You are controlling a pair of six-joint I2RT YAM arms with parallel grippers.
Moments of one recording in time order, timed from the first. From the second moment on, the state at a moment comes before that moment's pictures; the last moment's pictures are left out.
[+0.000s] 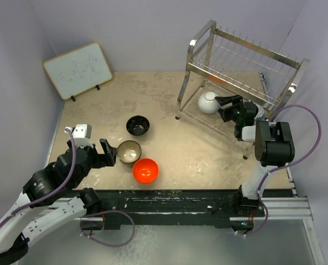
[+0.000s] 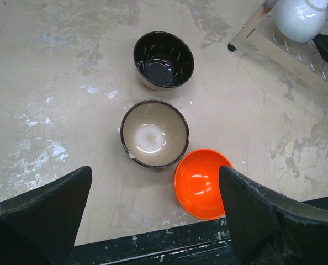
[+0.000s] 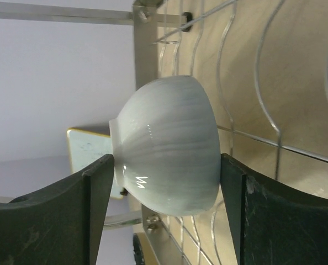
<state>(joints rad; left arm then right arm) -0.85 0.47 0.90 -0.94 -0.55 -0.59 -0.09 1.86 0.76 0.84 -0.30 1.25</state>
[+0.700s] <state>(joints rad) -0.85 0.46 0.90 -0.94 -0.55 -0.59 -0.09 1.67 0.79 0.51 -0.20 1.04</state>
